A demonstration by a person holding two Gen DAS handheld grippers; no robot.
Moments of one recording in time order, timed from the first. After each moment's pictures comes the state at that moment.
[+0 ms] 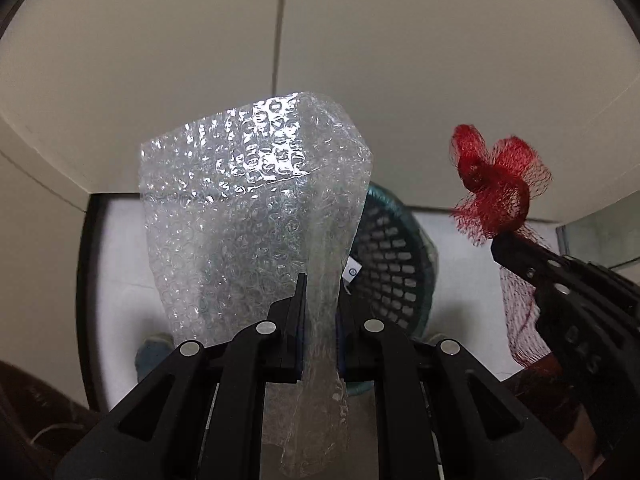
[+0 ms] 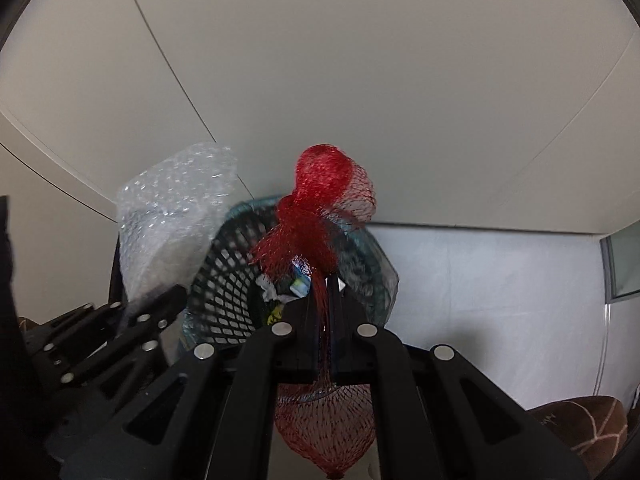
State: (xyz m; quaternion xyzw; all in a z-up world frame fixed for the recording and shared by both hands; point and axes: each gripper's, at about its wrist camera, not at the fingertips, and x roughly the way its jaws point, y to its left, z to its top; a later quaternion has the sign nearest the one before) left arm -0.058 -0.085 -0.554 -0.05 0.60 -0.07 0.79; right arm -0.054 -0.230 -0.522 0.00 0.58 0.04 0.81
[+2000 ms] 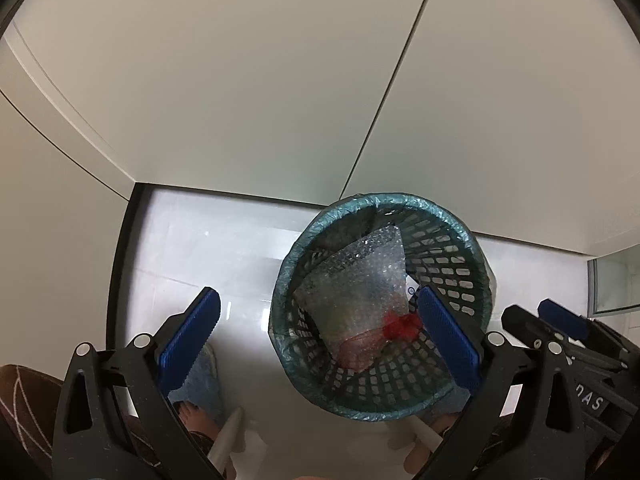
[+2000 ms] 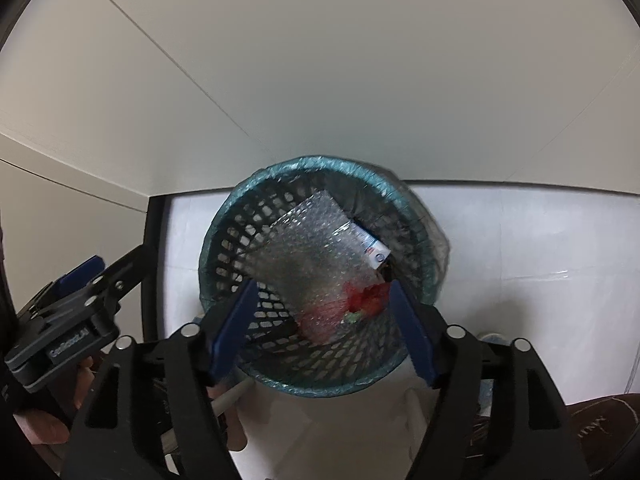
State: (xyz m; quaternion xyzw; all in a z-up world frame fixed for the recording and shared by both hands) left arm -0.035 -0.025 -0.539 -0.06 0.60 0.02 0.80; right arm -0.043 -0.236 -0.561 0.07 0.62 0.08 0.77
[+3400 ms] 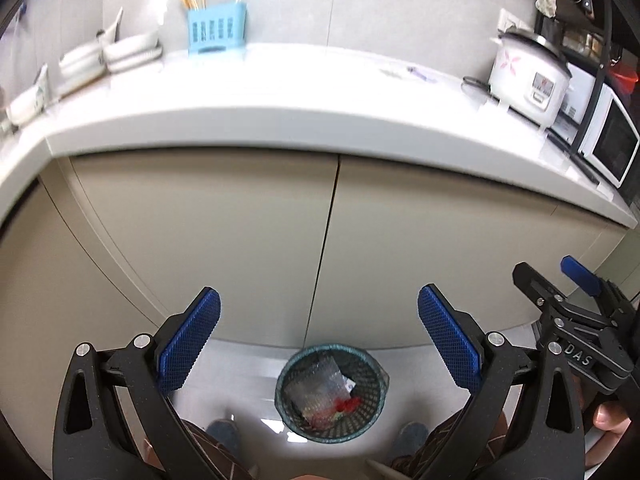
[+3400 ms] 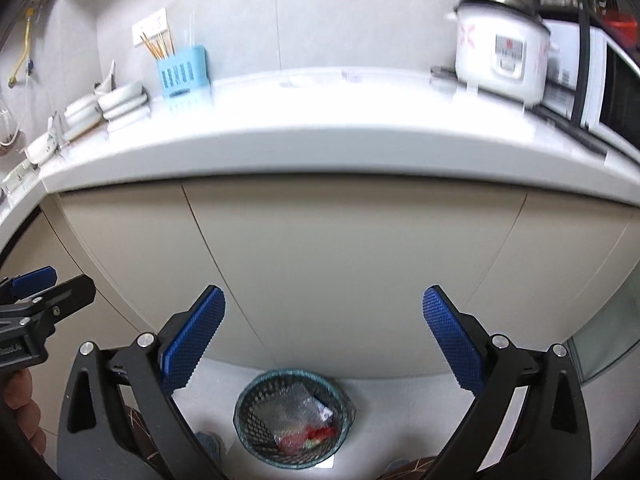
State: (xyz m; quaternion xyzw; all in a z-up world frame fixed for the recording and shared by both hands) left arm -0.096 -0.048 -0.143 -0.03 0.38 -0.02 0.92; right arm -0.096 -0.274 -0.166 0.01 0.32 0.05 0.94
